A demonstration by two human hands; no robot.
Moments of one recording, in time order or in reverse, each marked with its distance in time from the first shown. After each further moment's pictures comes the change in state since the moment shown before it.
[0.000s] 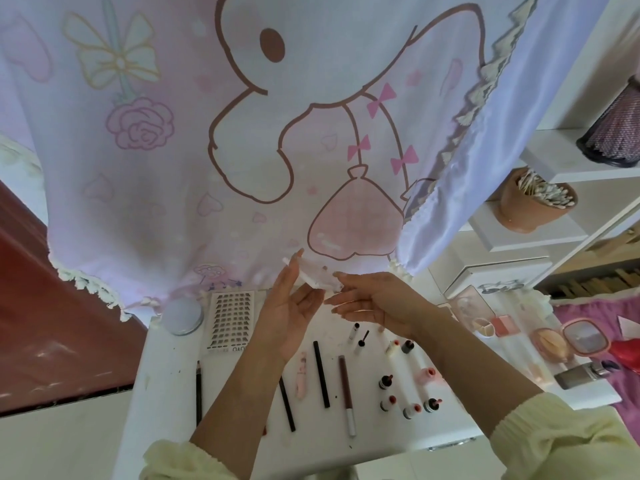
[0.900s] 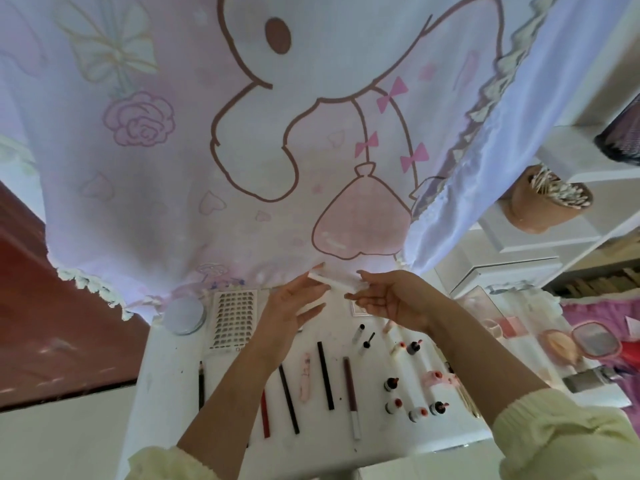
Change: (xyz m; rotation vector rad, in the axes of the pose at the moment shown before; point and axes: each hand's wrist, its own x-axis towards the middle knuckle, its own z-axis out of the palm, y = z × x) left_hand 0.000 0.006 -0.013 0.391 -0.088 0.019; right_hand 0.018 -0.001 -0.023 0.261 -0.002 0.106
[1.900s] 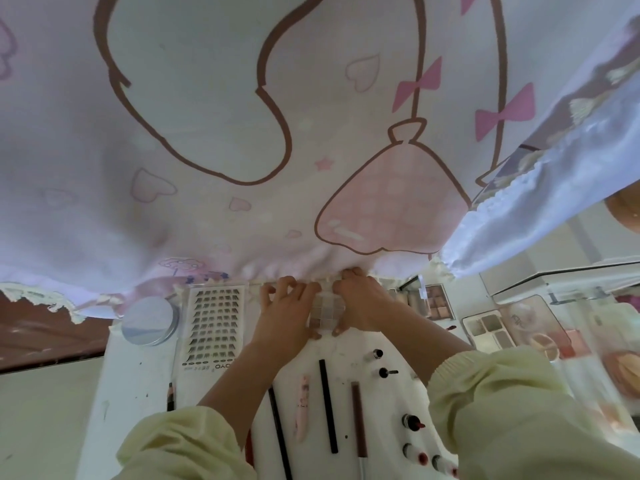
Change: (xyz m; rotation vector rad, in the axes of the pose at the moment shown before) left_hand 0.119 -0.101 -0.061 1.725 -0.017 0.137; right_hand 0.183 0.044 -0.015 -1.768 -0.021 -0.170
